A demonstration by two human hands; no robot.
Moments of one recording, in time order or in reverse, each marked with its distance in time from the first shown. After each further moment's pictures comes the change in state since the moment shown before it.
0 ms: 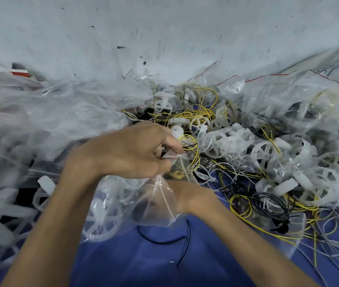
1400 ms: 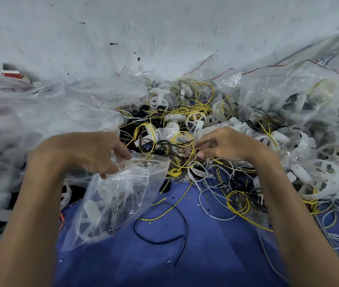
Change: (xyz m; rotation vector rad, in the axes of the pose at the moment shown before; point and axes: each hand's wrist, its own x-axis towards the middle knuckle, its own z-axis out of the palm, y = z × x) left_hand -0.009 -0.068 -0.002 0.047 -0.320 -0.499; right_hand -0.014 0.104 -0.066 0.143 0.370 0.101
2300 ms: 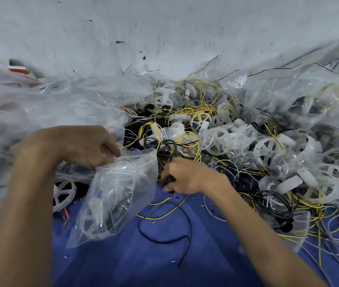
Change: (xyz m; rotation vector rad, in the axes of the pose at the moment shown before) left_hand -0.002 -0.025 -0.009 0.027 0.077 -0.023; right_hand 0.033 -0.045 0.089 -0.330 -0.157 -0.254
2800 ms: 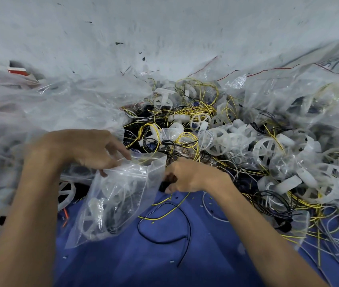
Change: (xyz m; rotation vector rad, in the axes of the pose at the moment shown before) left_hand -0.003 0.013 0.003 -0.041 -0.081 0.045; right_hand -0.007 0.001 -0.008 0.122 -0.070 0.083
